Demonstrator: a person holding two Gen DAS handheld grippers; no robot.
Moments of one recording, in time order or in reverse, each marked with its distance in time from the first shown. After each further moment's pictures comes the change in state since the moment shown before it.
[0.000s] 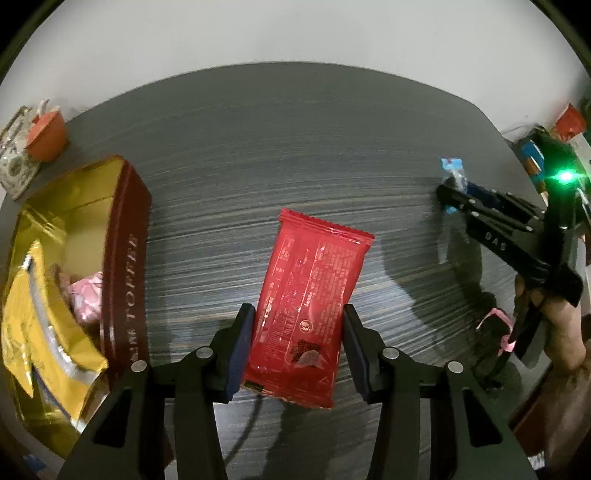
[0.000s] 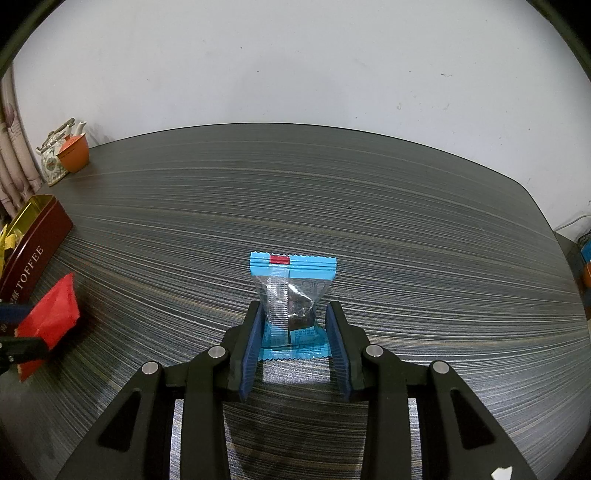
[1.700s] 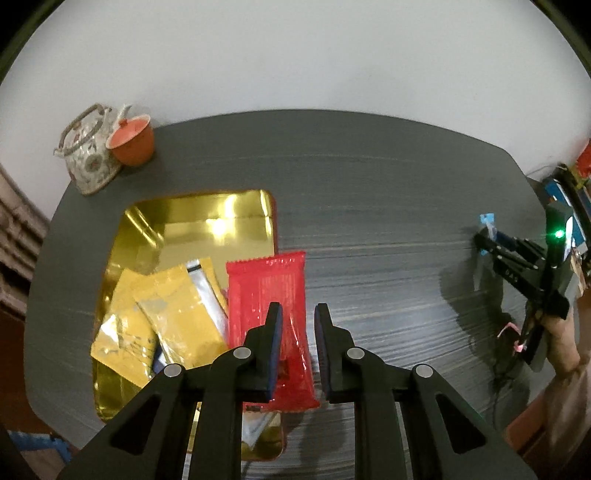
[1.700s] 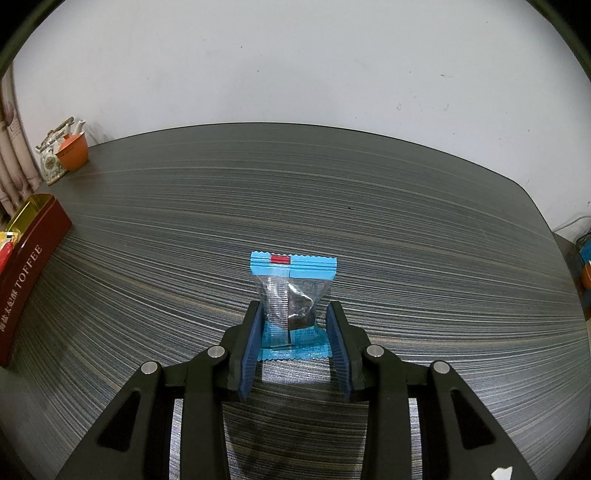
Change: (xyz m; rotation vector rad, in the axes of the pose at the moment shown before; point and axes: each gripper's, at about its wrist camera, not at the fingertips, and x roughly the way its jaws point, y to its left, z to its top) left arm -0.078 0.080 0.004 -0.093 -0.080 0.115; right arm 0.000 -0.001 -0.001 -0.003 -0.002 -0.002
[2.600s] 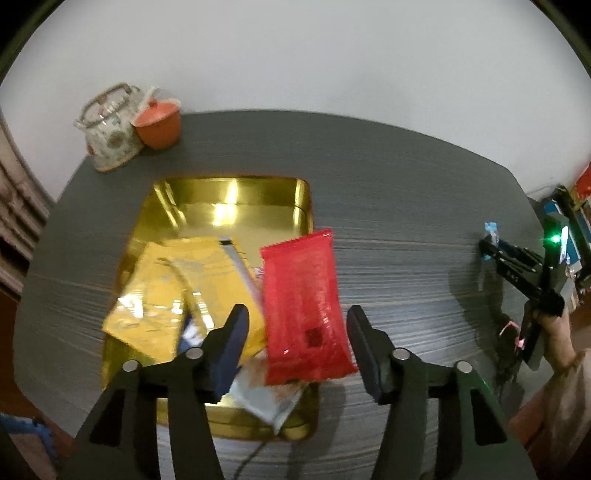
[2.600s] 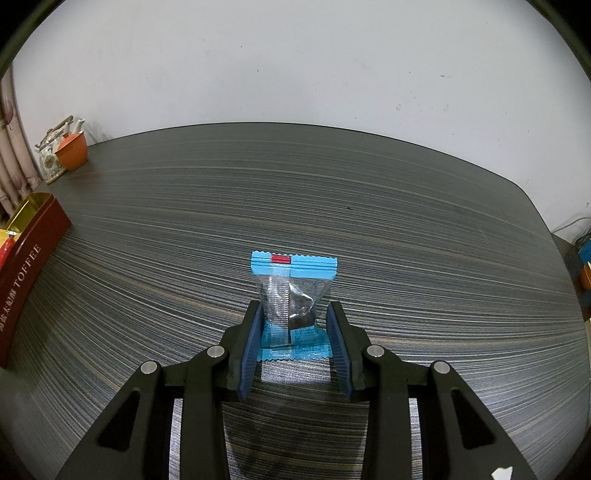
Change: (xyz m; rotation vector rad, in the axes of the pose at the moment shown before) left arm -0.022 0.040 -0.022 -0.067 -0.054 -0.020; right arm 0.001 0.001 -0.001 -0.003 -0.001 -0.005
